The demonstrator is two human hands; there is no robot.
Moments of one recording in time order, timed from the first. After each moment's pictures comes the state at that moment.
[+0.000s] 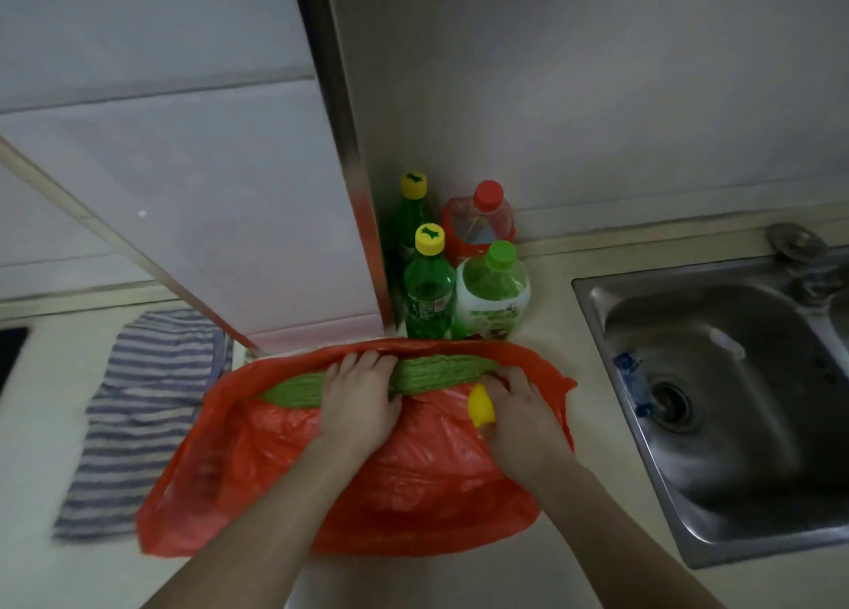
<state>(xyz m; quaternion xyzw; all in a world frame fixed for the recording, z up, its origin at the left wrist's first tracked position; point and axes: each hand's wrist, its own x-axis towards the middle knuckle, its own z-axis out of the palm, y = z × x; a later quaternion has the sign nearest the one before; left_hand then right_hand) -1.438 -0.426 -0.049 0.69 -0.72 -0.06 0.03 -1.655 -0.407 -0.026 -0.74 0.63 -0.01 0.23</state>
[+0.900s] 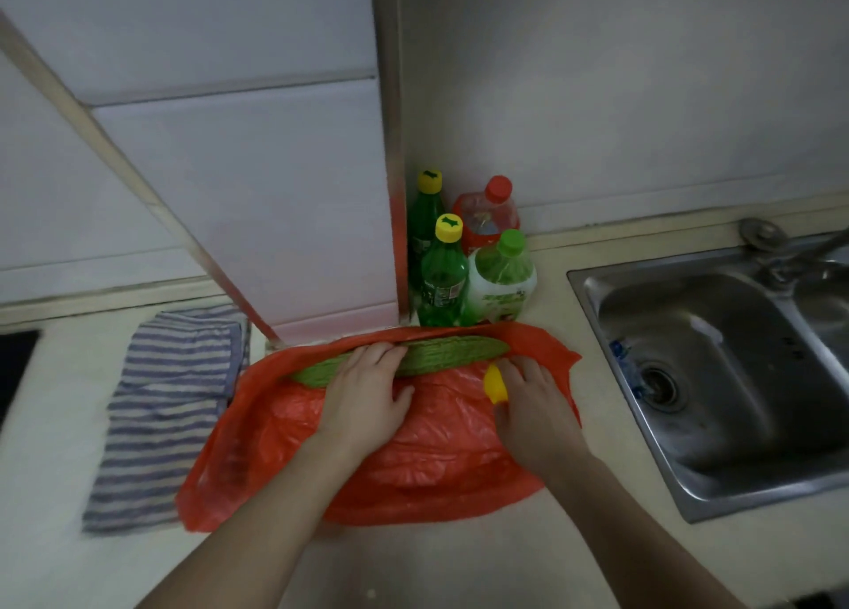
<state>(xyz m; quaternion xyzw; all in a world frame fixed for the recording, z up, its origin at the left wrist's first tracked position) -1.412 -0.399 -0.023 0.63 -0.76 -0.12 0.13 -1.641 -0.378 -0.012 -0.72 0.67 -0.05 0.16</state>
